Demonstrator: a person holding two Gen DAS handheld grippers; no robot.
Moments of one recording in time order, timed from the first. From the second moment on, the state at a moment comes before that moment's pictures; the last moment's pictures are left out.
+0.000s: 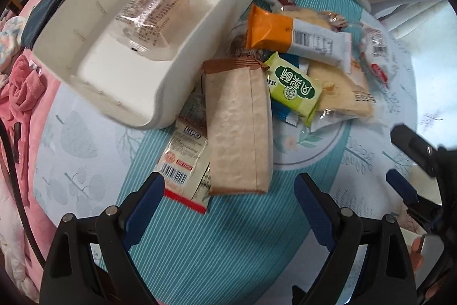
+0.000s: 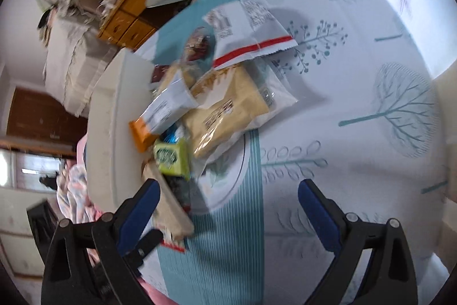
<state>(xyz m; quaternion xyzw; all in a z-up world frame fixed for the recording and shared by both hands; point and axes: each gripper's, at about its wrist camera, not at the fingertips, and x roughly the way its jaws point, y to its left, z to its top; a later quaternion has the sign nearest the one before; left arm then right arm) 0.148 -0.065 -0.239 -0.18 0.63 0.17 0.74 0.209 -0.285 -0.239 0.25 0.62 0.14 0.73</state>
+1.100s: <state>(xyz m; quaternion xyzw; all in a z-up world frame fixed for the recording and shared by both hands) 0.203 -0.051 -0.295 -0.19 0.65 0.18 0.72 0.269 -0.247 -0.273 0.14 0.61 0.13 0.77</state>
